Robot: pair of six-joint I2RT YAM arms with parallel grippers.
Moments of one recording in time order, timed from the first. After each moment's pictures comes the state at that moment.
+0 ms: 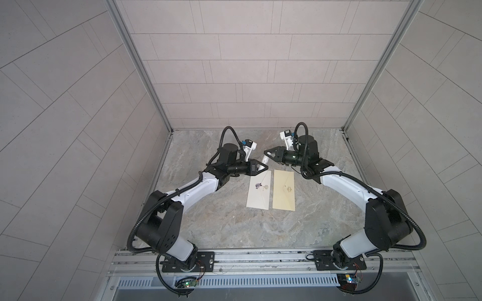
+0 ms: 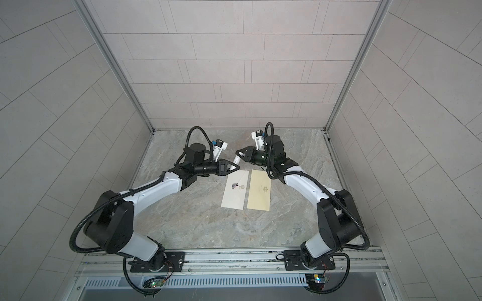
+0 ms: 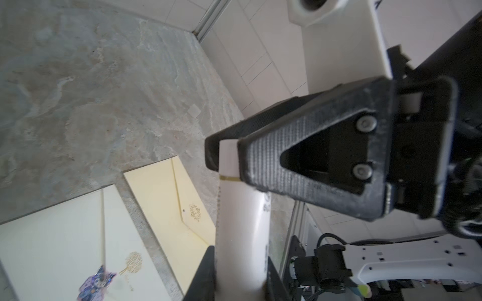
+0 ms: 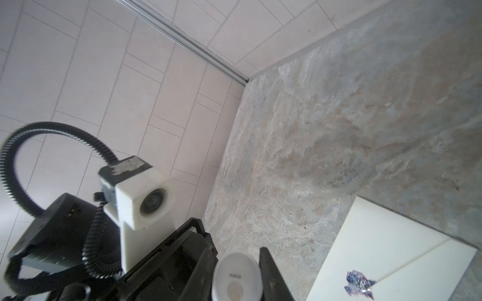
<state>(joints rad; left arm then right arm) -0.47 1.56 0.96 0.30 0.79 -0.69 0.37 1.50 1.04 0.19 -0.63 0.84</state>
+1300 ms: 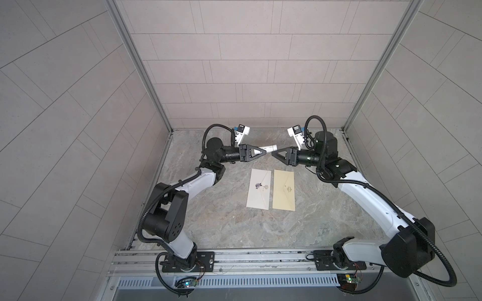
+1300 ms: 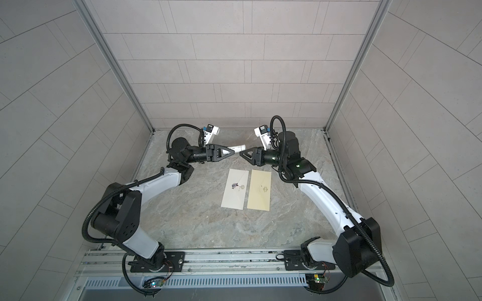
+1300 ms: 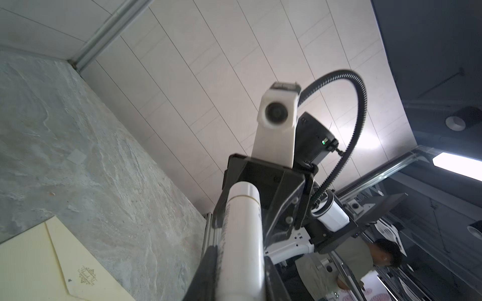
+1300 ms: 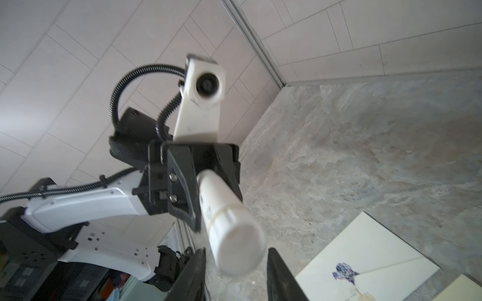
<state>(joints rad) -0.37 1.62 1.00 0.87 1.07 -1.14 0.34 1.29 1.10 -0.14 -0.77 0.53</state>
